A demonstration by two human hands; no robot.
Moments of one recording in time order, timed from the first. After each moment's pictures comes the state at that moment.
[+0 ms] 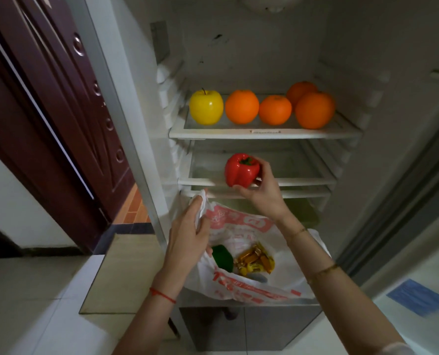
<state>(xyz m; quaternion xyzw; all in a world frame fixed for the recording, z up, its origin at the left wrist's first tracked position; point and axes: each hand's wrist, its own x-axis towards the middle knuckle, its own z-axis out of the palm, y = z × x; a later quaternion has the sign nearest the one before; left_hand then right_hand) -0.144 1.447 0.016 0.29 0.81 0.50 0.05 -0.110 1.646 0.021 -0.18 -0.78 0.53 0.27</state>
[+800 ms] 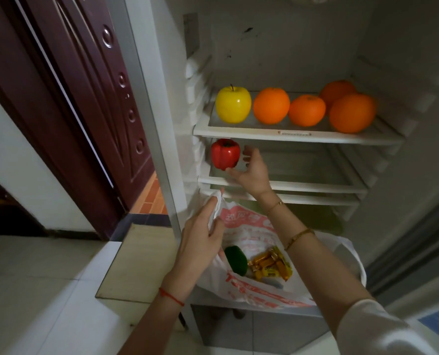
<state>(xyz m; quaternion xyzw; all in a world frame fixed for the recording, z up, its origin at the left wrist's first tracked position) -0.163 1.440 0.000 0.31 0.81 0.49 0.03 -0.216 1.645 0.008 -0.21 -0.82 0.45 0.27</state>
